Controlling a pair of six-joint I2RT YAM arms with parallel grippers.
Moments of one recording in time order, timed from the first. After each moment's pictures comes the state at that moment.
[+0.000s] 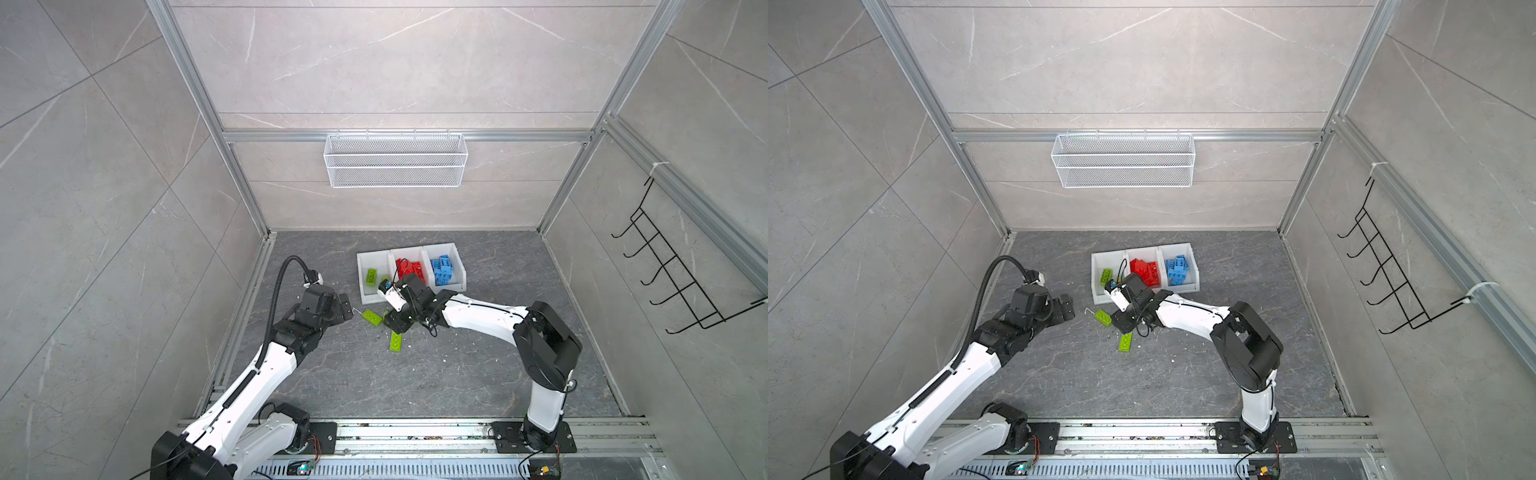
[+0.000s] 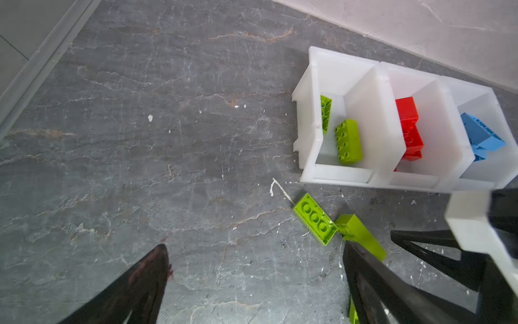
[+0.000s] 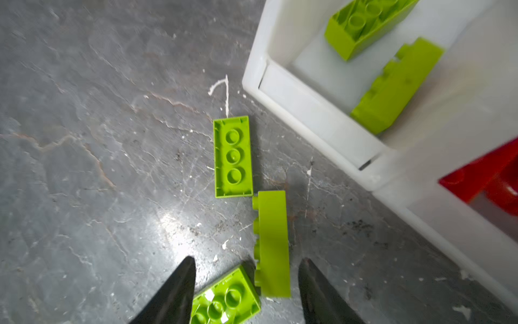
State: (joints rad) left arm -0.42 0.96 0.76 -0.54 -0.27 -0.52; right arm 0.82 1.91 1.30 -0.35 -0.11 -0.01
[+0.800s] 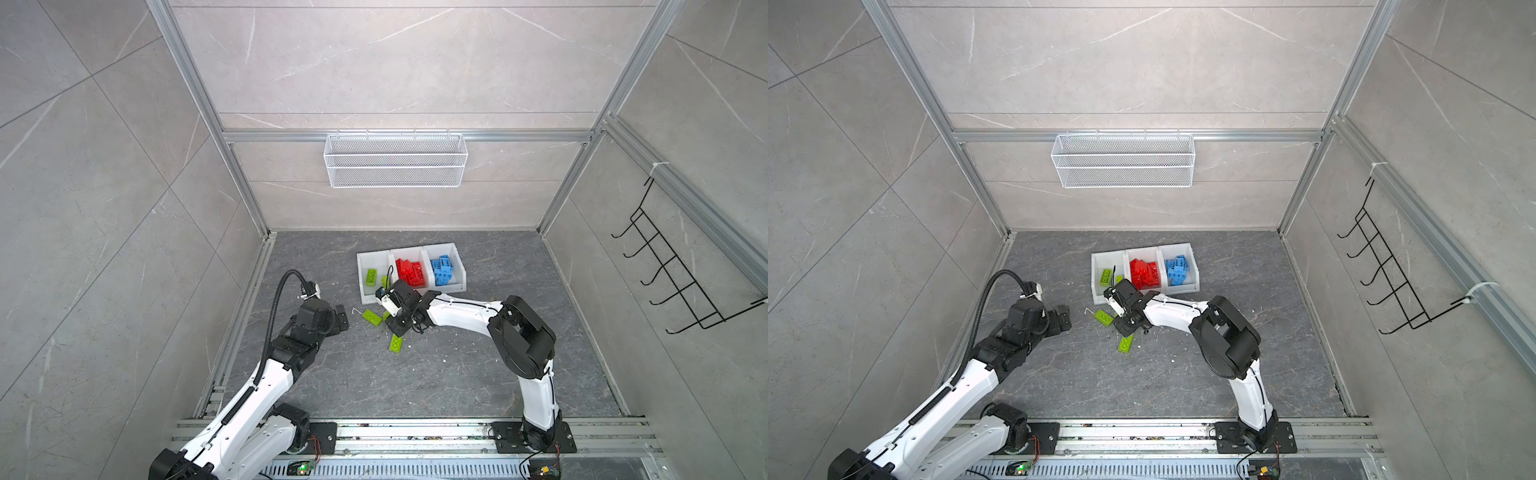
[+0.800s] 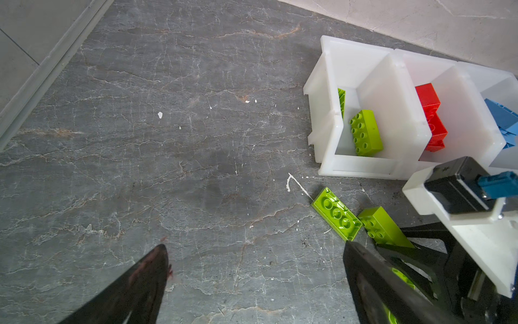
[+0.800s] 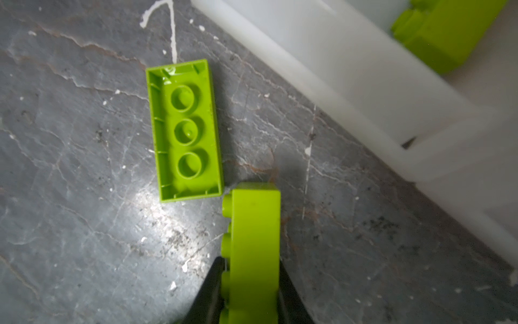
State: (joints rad) left arm -0.41 0.88 0.60 -0.41 -0.29 -0.45; right arm 0.83 2.04 1.38 -0.42 -0.03 0.01
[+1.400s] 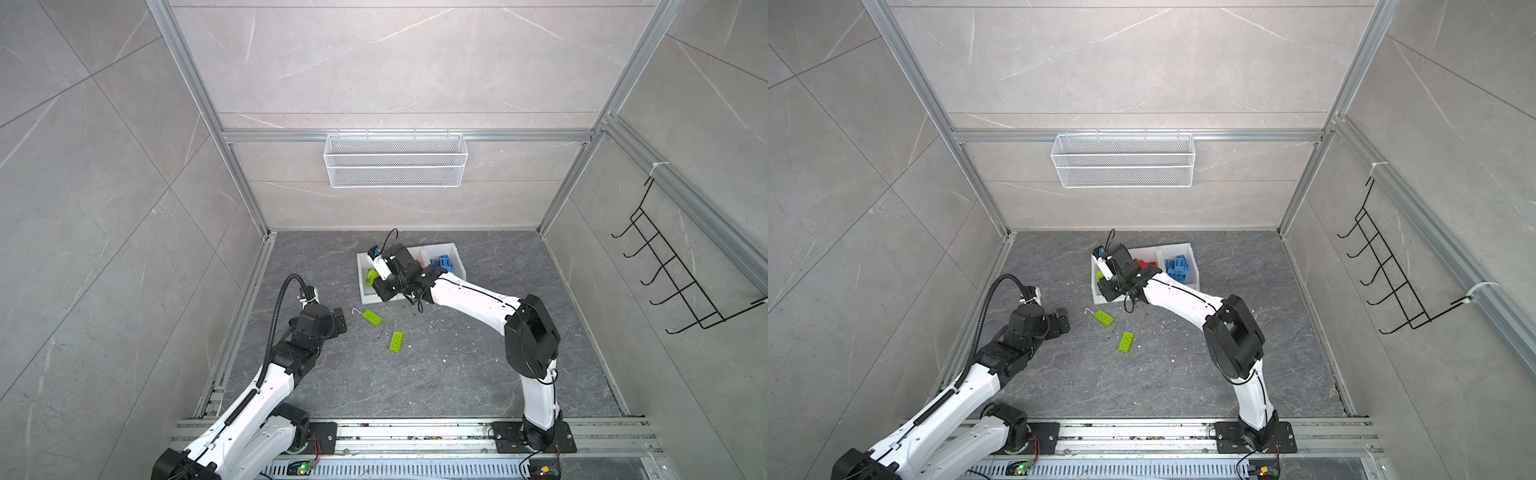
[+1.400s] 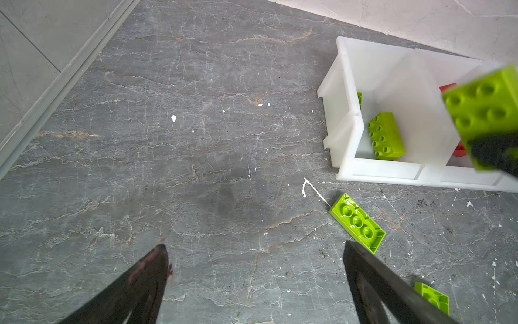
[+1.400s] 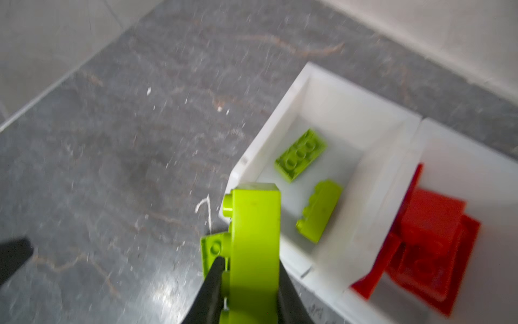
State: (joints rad) left arm -0.40 0.88 0.53 -0.33 -0.34 -0.43; right arm 0.77 2.07 1.75 -0.42 -0.03 0.07
